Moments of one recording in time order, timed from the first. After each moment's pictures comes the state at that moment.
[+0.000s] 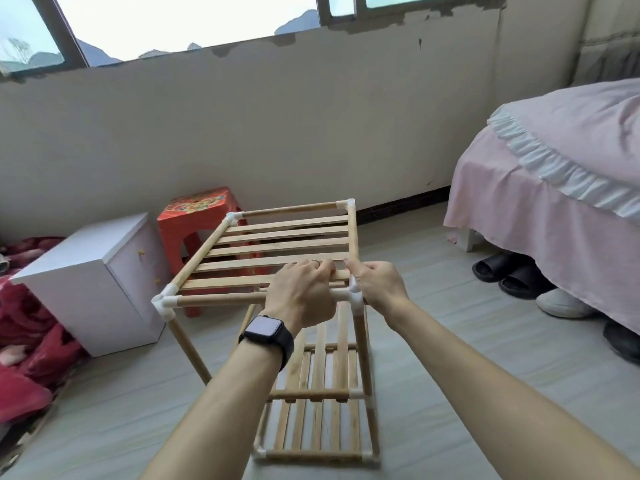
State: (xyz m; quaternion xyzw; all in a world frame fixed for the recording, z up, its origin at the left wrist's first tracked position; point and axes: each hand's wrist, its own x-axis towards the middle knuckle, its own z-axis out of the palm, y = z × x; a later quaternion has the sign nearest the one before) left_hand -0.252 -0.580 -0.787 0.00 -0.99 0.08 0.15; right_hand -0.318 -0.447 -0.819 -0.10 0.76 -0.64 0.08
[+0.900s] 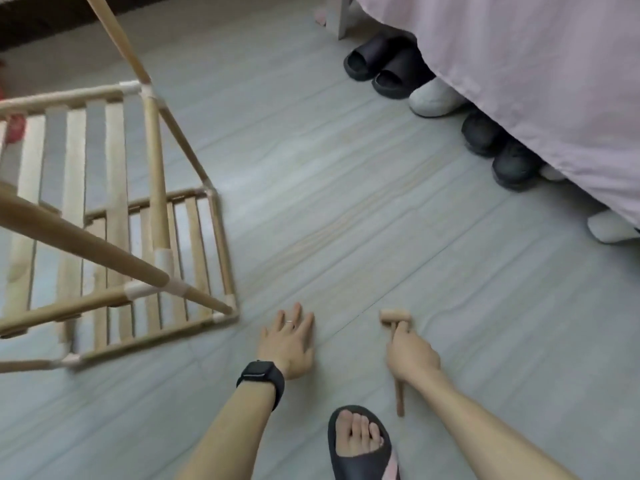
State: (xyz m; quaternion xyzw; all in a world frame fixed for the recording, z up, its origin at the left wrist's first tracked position) left_hand -0.234 -0.414 -1.222 -0.08 -0.91 -0.06 -0.41; right_hand -0.222 -0.171 -1.238 0.17 0.91 -0.07 0.36
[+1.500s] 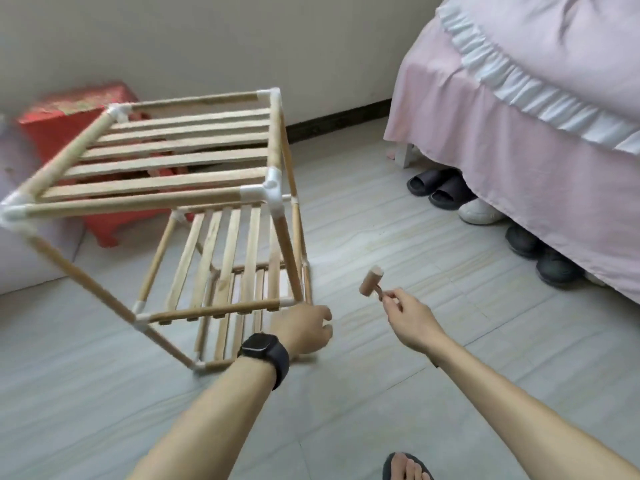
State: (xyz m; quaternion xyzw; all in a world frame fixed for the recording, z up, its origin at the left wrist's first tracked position) left_hand -0.221 -0.493 -0.980 -0.01 -0.97 -0.08 -0.21; right_hand -0.259 -0.275 -1.015 -0.02 0.89 -0.42 0.16
